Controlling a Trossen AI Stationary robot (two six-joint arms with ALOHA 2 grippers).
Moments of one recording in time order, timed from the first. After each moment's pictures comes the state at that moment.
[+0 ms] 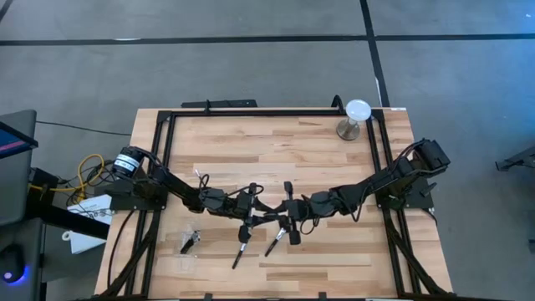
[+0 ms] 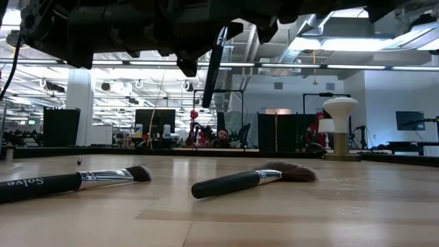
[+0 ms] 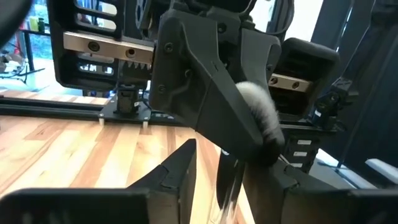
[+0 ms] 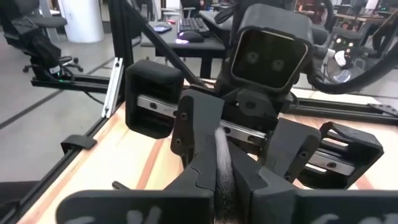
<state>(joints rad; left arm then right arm) -0.33 1.80 0.64 1.22 -0.15 -0.09 0.36 1.66 0.85 0.62 0.23 -0.06</state>
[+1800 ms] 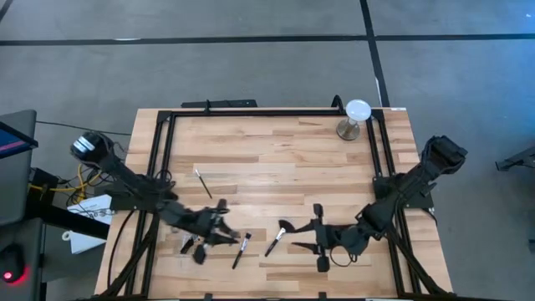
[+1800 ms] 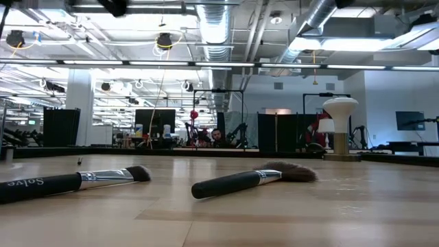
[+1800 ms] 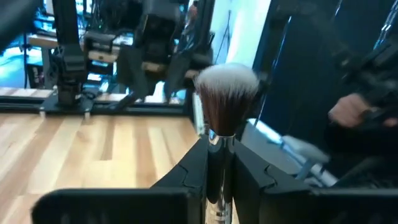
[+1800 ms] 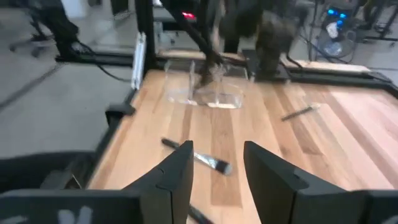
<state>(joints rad) -0.66 1.31 0.52 0.79 -0.30 -0.14 0.70 1.49 0.85 0.26 0.62 0.13</state>
